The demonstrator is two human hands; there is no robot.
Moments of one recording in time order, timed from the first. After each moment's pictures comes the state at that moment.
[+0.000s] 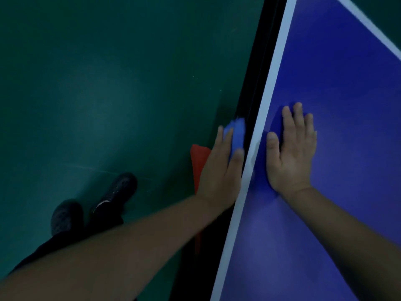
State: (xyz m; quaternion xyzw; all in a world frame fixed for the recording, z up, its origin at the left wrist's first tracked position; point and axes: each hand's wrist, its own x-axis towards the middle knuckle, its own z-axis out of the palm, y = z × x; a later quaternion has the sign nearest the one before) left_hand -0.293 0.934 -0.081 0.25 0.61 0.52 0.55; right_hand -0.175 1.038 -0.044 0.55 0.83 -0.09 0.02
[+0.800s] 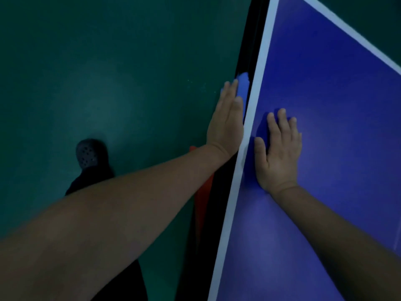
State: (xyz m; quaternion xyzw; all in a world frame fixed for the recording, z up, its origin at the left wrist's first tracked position) left_hand -0.331 1.032 -0.075 0.27 0.61 0.52 0.53; right_hand -0.179 1.039 -0.039 0.55 0.83 -0.09 0.02
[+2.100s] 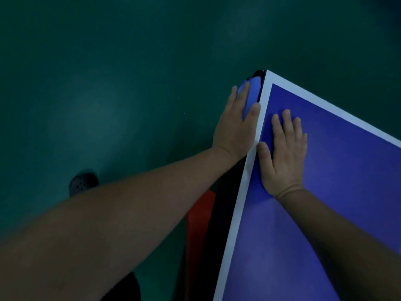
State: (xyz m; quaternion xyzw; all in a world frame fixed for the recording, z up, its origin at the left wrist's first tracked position) left_hand -0.402 1.218 -0.086 0.29 0.63 0.51 0.51; right_hand -0.254 1.224 -0.044 0.52 0.85 -0.09 0.03
